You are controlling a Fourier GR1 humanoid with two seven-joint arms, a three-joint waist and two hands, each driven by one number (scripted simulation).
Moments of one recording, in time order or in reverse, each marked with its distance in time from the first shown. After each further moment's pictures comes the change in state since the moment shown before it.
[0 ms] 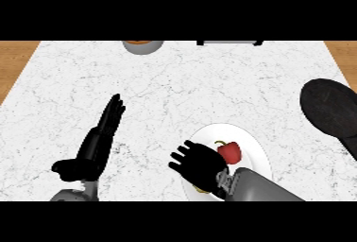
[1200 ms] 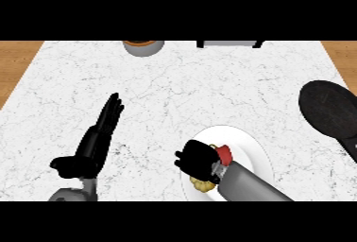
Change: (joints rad) left arm -0.002 -0.036 0.060 0.014 -0.035 -0.060 0.004; right arm 0.002 0.093 -0.027 0.263 0.335 -0.188 -0.279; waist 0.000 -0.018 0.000
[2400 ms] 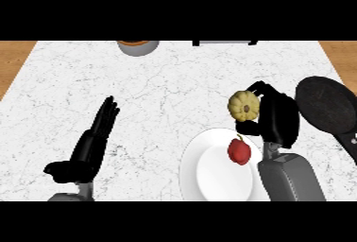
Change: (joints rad) left arm 0.035 0.001 0.021 -0.012 -0.004 -0.009 -0.011; right arm 0.236 0.160 -0.763 -0.343 -0.045 -0.624 0.751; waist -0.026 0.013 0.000
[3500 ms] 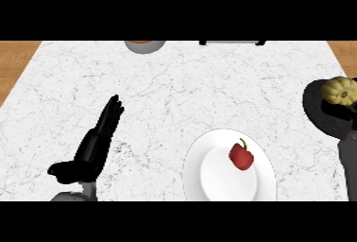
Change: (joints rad) left arm -0.008 -0.022 -0.009 -0.013 -0.022 -0.023 0.005; right arm -0.095 -0.303 -0.522 0.469 -0.314 -0.483 -0.368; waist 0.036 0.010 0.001
